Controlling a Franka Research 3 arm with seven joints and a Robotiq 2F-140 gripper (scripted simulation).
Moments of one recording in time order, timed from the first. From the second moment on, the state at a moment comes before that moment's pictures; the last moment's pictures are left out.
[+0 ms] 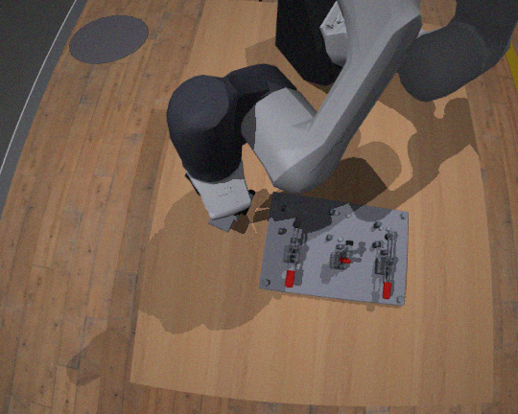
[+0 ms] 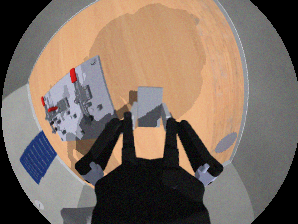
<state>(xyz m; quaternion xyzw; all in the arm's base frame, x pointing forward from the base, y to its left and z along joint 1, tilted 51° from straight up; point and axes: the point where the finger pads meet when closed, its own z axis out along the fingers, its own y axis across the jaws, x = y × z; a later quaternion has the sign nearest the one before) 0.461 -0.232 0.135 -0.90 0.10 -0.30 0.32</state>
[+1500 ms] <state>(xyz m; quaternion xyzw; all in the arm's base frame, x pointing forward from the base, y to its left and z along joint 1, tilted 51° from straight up) 0.415 -0.264 0.179 -0.90 0.10 -0.29 0.32</state>
